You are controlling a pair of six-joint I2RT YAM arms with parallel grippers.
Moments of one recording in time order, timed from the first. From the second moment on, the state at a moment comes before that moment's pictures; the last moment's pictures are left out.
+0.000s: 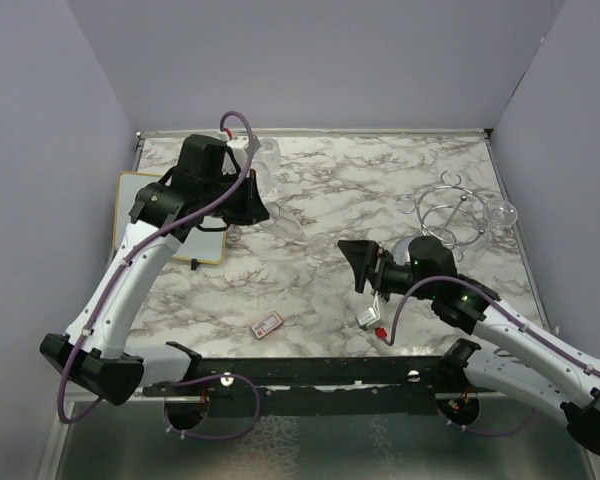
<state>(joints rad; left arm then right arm) -0.44 1.25 1.50 -0.95 0.36 -0.31 0.75 0.82 0.58 -0.18 -0.39 -2.06</state>
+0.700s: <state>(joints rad) -0.41 1.56 1.63 -1.05 -0.17 -0.19 0.75 1.11 1.24 -0.11 -0.10 -0.51</state>
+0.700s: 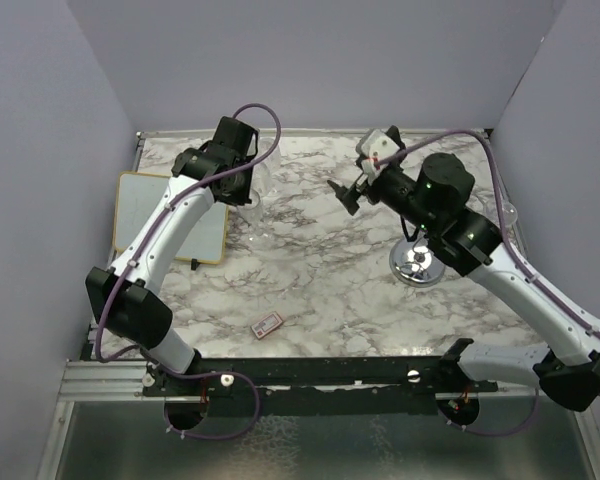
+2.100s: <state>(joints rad) -0.40 1.37 1.68 -0.86 0.07 -0.27 0.75 0.99 1.54 -0.52 0.16 -0.11</state>
